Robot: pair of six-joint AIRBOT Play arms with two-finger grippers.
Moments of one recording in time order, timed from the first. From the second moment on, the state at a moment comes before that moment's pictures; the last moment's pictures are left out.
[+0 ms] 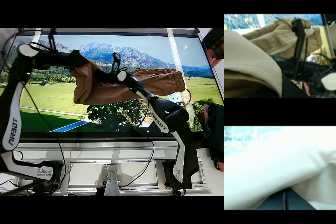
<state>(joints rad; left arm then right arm) -0.08 -1.61 1.58 0.60 -1.07 -1.23 0.47 -2.10 1.84 -0.79 0.52 1.65</state>
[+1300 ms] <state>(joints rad) -0.15 -1.68 1.58 0.37 -0.98 -1.14 0.12 -1.76 1.91 -1.19 1.01 1.53</state>
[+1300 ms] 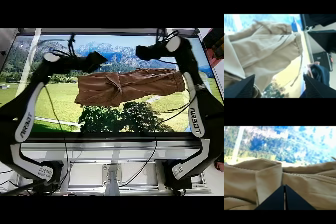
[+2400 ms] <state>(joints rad) 0.13 -1.85 1.42 0.76 -1.09 -1.17 -0.13 -1.71 1.91 -1.21 1.22 1.47</state>
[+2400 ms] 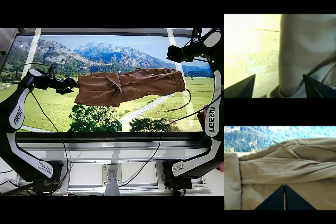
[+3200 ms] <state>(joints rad) 0.00 -1.88 1.42 0.59 -1.06 -1.08 -0.13 -1.71 1.91 -1.16 1.23 1.46</state>
